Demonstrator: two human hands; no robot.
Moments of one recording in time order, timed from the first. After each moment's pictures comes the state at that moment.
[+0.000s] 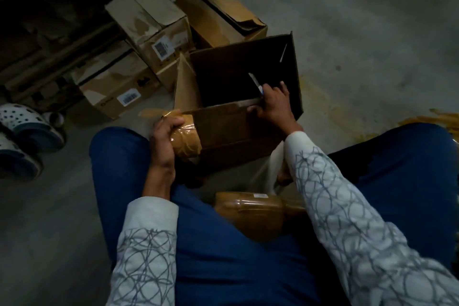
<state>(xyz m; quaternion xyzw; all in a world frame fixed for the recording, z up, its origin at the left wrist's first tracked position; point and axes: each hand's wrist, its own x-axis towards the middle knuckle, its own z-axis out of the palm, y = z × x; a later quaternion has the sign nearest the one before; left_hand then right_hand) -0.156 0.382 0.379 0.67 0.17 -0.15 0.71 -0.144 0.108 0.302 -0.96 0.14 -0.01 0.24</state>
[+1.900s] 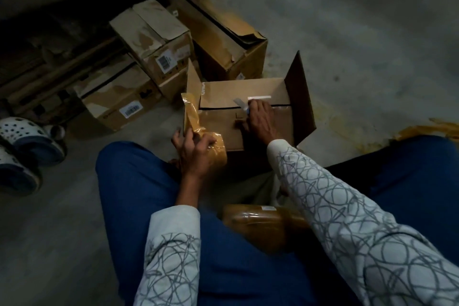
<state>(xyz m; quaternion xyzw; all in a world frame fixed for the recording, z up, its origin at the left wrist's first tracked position) -0.152 0.356 0.344 0.84 0.07 -0.14 0.53 -0.119 0.142 0.257 -0.97 0.12 -0.06 0.19</state>
